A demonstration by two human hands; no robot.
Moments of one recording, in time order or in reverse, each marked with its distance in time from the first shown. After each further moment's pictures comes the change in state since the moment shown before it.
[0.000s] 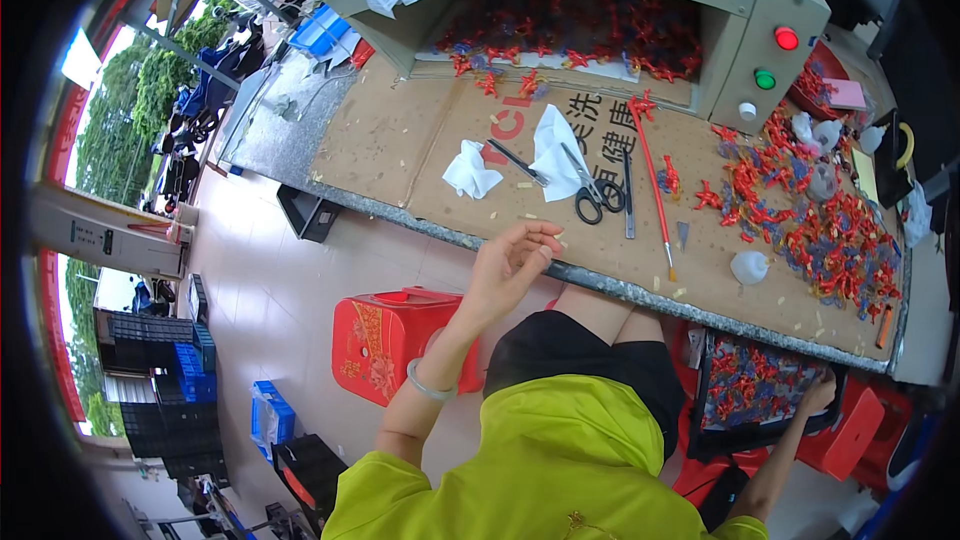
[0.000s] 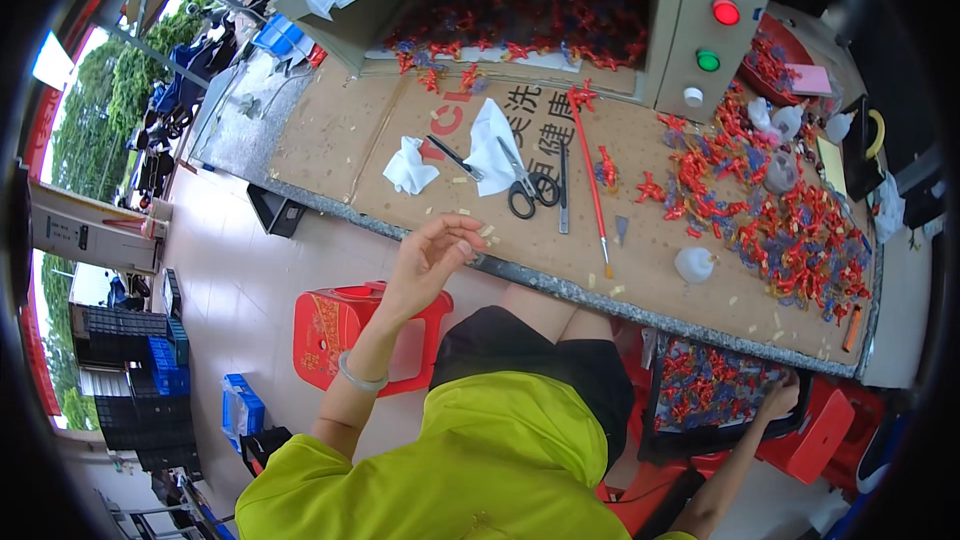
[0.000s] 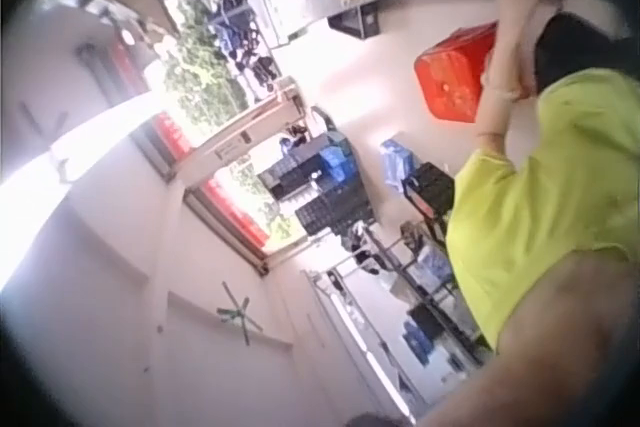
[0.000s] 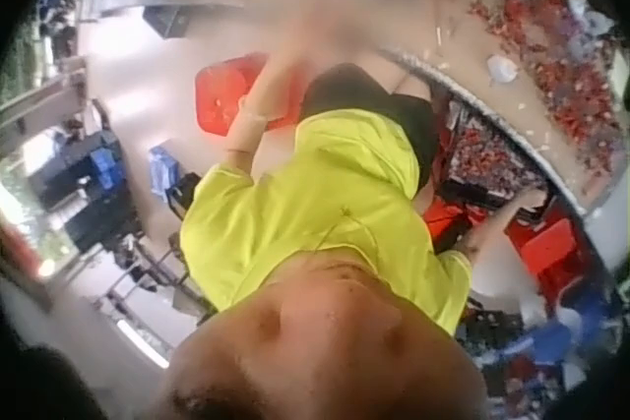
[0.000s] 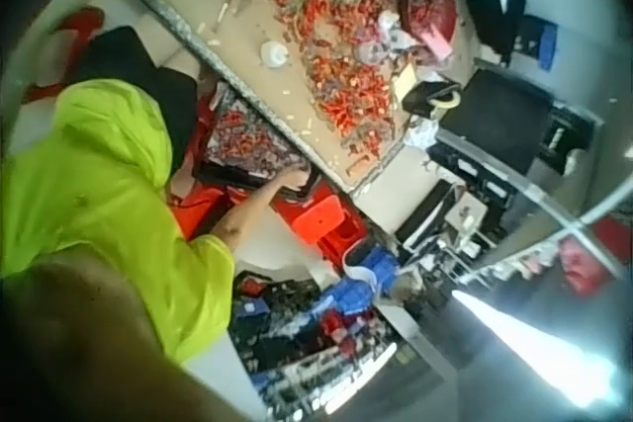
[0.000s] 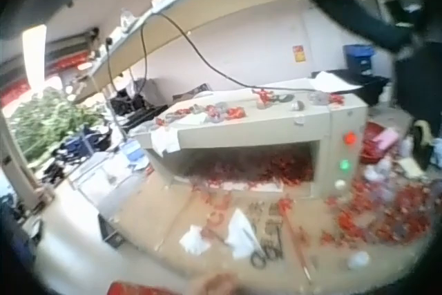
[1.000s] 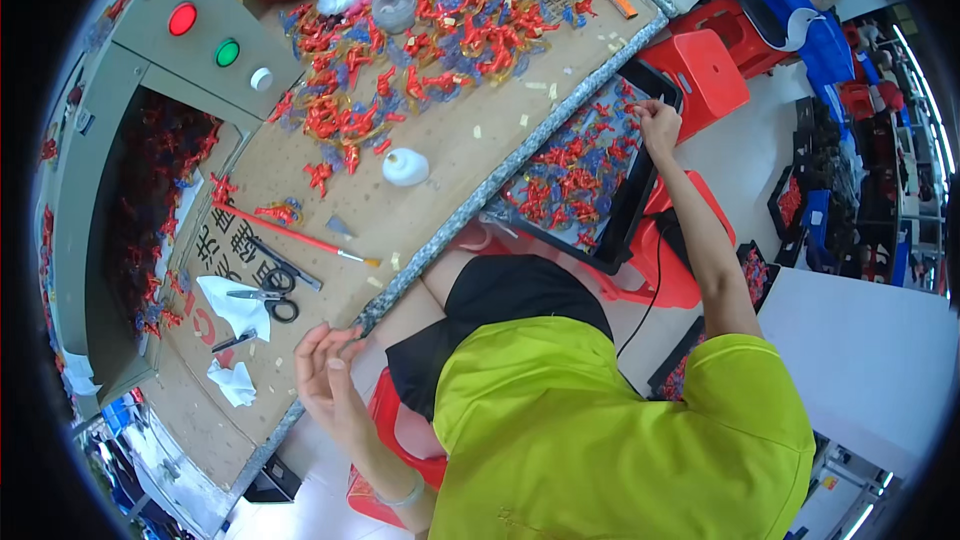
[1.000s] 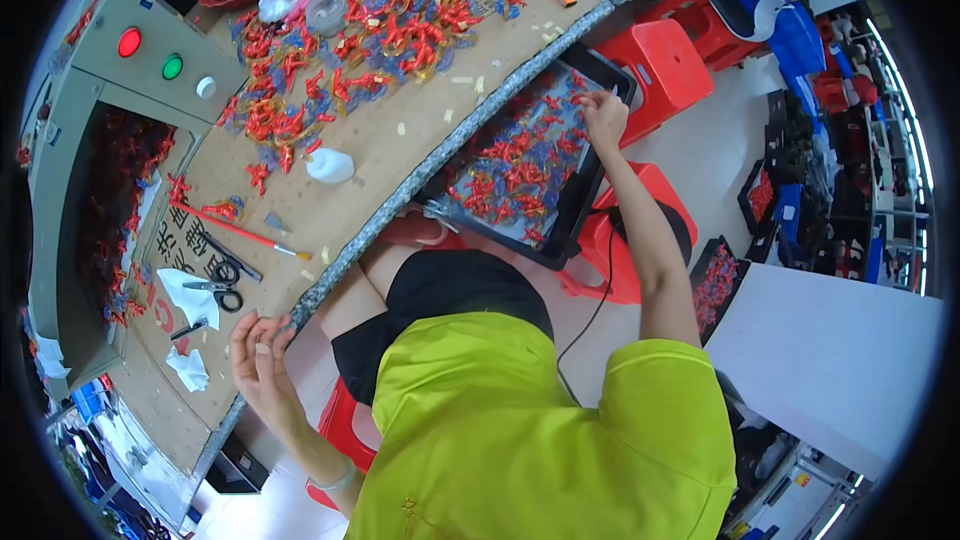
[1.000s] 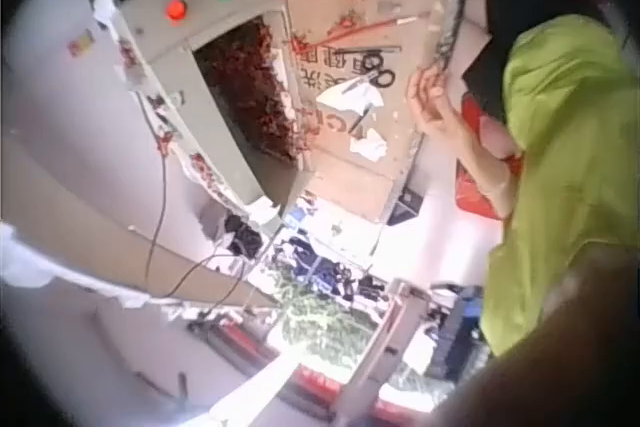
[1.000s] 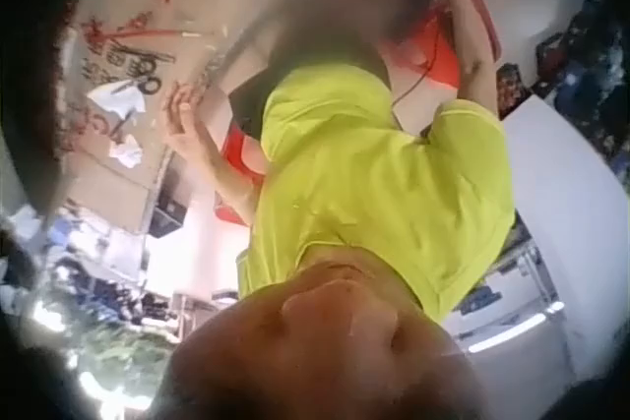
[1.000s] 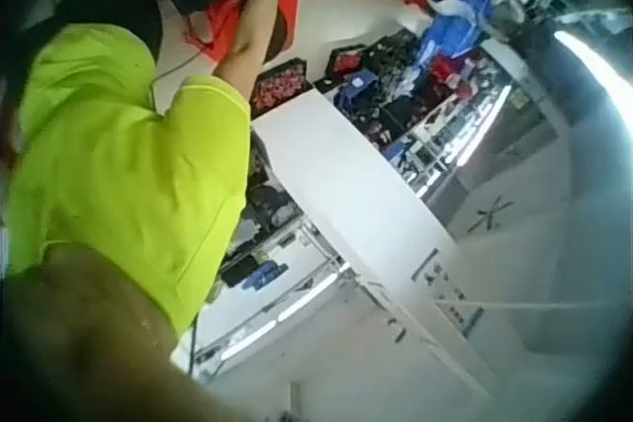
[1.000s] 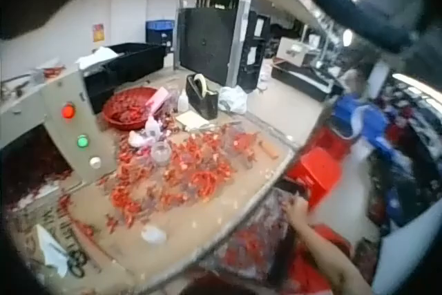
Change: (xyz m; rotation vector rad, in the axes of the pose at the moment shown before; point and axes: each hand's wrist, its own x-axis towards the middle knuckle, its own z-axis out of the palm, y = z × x) left_hand 0.008 -0.007 0.067 -0.102 -0.231 -0.049; right_hand -0.048 -0.052 -0.070 0.214 0.022 0.446
